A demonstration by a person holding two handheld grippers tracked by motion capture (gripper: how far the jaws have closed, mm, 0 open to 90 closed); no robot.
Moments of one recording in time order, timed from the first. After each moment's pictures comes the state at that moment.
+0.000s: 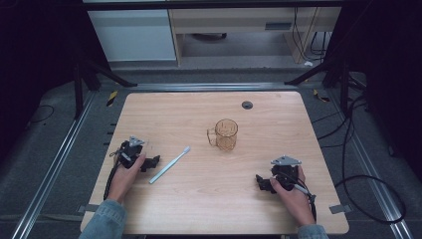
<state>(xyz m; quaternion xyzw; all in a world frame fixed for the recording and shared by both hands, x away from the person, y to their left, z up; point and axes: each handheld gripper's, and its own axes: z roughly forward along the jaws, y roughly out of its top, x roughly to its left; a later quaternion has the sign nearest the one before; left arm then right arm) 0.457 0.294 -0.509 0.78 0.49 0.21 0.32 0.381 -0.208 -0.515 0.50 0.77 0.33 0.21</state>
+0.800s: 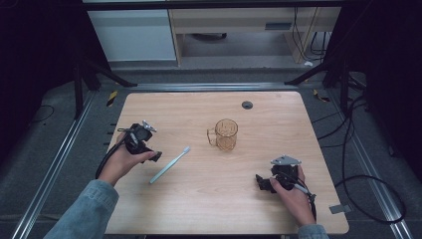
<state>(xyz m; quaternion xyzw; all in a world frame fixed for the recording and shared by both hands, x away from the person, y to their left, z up) 0.462 0.251 -0.418 0.88 0.41 0.18 0.17 0.382 -0.208 -0.515 0.49 0.78 0.33 0.21</state>
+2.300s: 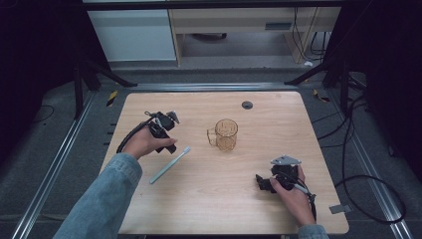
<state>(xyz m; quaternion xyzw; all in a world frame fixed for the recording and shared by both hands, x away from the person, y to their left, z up) 0.502 0.184 -0.396 0.92 0.39 0.08 0.07 0.382 -0.208 -0.515 0.49 0.78 0.33 0.21</state>
